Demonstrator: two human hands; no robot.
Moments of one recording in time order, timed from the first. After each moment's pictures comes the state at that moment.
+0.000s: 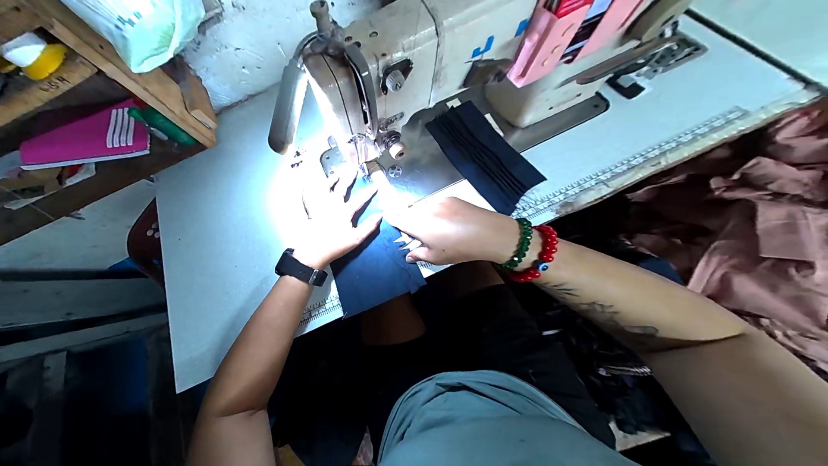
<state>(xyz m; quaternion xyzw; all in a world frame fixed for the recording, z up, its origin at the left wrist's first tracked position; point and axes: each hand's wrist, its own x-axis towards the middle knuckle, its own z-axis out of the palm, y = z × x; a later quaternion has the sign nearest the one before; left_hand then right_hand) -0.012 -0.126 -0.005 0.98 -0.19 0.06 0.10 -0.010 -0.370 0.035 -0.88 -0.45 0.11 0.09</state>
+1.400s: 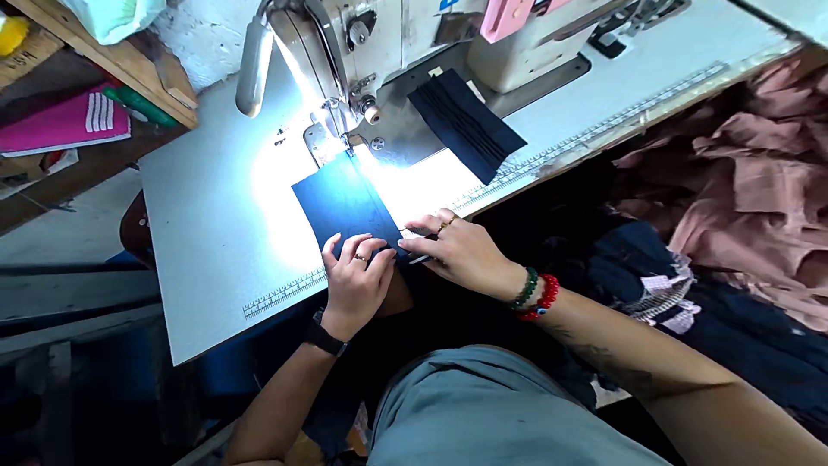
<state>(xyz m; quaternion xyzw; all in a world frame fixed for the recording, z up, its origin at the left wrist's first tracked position) -0.150 -0.185 -0.036 0.93 -0.23 0.25 0.15 -0.100 -0.412 -0.038 -0.86 -0.41 -0.15 0.27</state>
